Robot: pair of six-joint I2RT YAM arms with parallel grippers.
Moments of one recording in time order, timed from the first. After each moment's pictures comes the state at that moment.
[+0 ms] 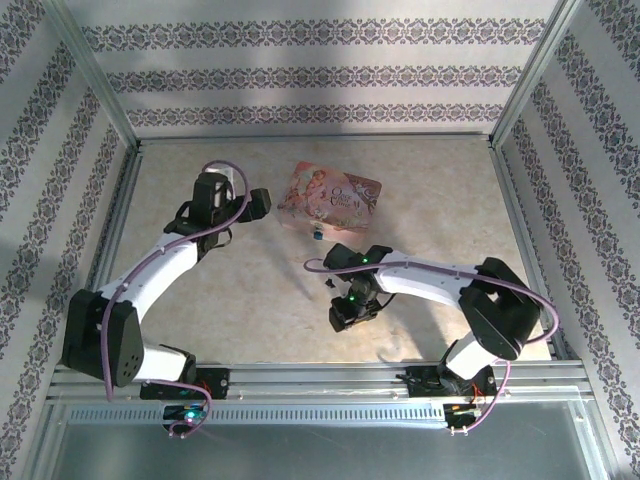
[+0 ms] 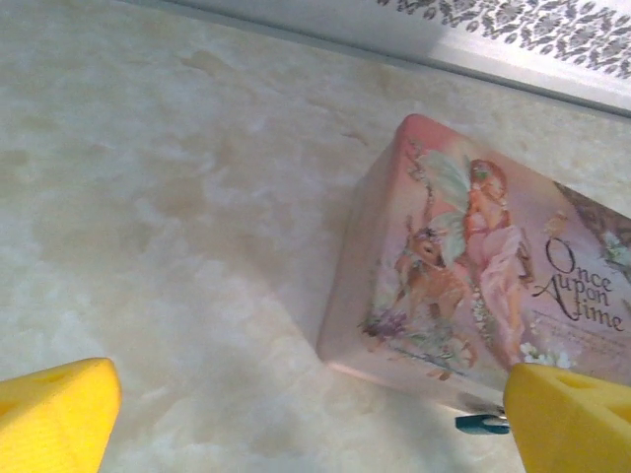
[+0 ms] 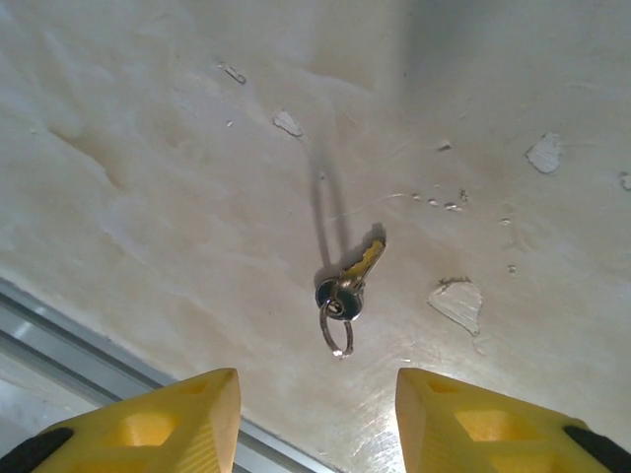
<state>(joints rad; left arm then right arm) -0.25 1.36 0.93 -0.15 0.00 -0.40 0.87 1.60 0.93 -0.87 -0.32 0.44</state>
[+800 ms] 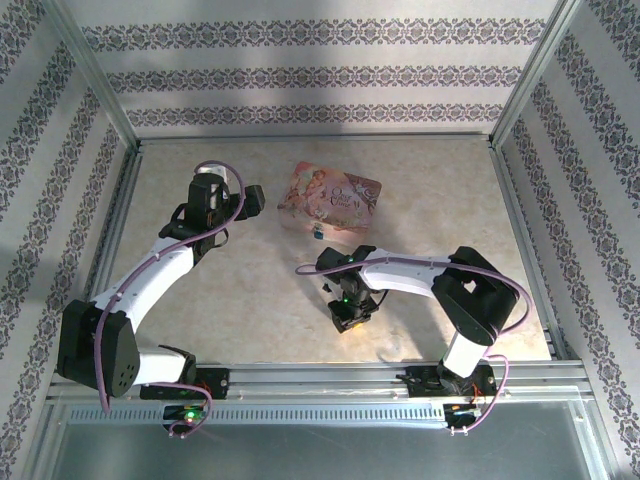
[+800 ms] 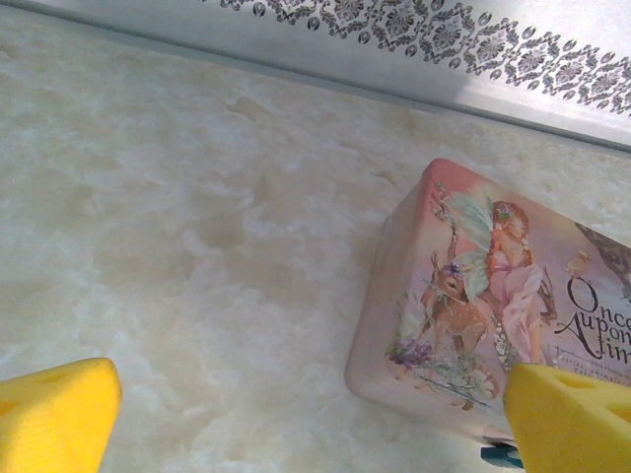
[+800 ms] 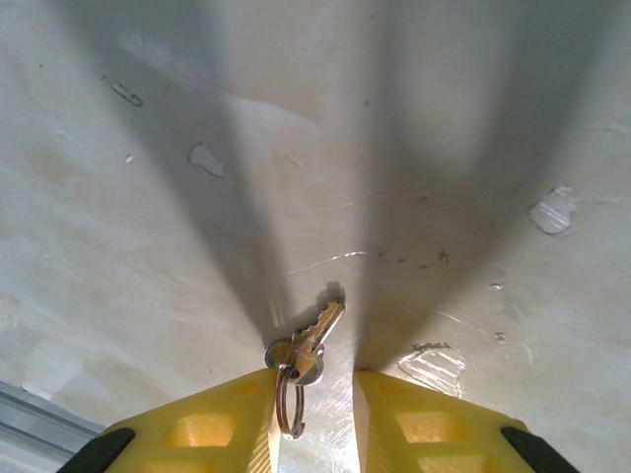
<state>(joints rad) -0.25 1.32 0.92 -0.14 -0.07 -0.40 0.88 1.72 0.97 -0.89 -0.27 0.41</state>
